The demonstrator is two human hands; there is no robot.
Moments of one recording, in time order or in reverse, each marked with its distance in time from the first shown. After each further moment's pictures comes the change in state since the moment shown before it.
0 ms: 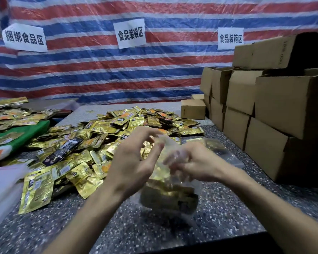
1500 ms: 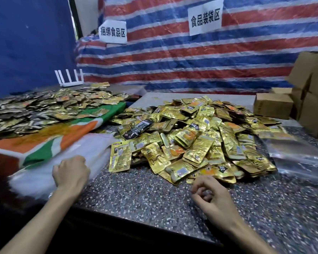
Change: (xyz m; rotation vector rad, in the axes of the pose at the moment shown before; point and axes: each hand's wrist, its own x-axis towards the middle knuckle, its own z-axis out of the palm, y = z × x) left_hand -0.151 -0.180 -0.212 1.180 0.036 -1.103; right_hand 0.020 0.027 0.182 0.298 0.134 -0.202
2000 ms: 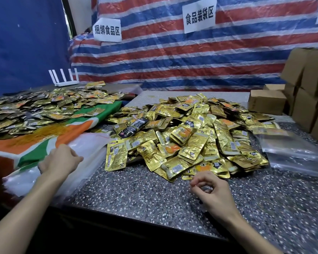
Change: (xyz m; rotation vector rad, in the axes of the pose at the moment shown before) left_hand 0.015 0.002 -0.044 -0.168 -0.129 -0.122; right_hand -0.001 0.002 -0.006 0.133 0.123 0.100
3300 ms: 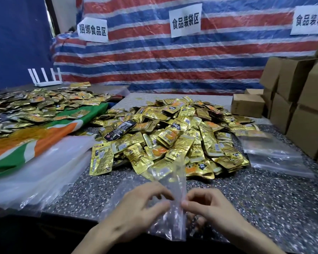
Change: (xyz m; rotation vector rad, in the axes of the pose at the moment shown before) left_hand -0.179 0.086 0.037 -0.579 -0.627 1.023; right_hand -0.032 -0.064 -0.033 0.243 -0.382 0.355
